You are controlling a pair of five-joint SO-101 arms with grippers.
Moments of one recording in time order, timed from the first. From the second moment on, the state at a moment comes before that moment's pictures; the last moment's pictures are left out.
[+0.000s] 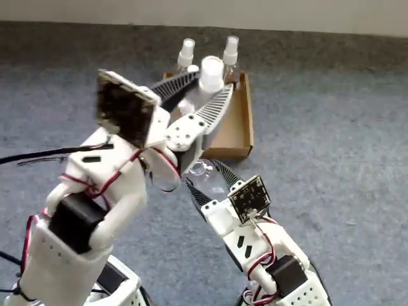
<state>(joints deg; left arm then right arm) 30.5 -50.2 16.7 45.5 4.5 -36.7 -104.5 87.6 37.1 5.7</state>
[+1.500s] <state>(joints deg) 30.5 -50.4 29.8 48.4 4.5 -32.0 -104.5 87.6 37.1 1.2</state>
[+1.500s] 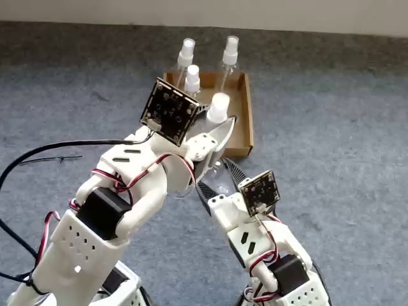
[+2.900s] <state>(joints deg) 21.1 -50.5 23.9 64.3 -3.4 -29.4 -104.5 87.6 37.1 0.1</state>
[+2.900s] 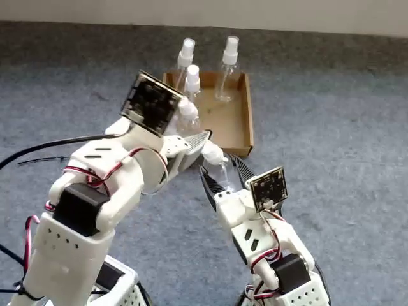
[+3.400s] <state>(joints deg) 21.4 -51.4 30.1 61.6 -7.6 -29.0 -104.4 88.2 37.1 0.1</state>
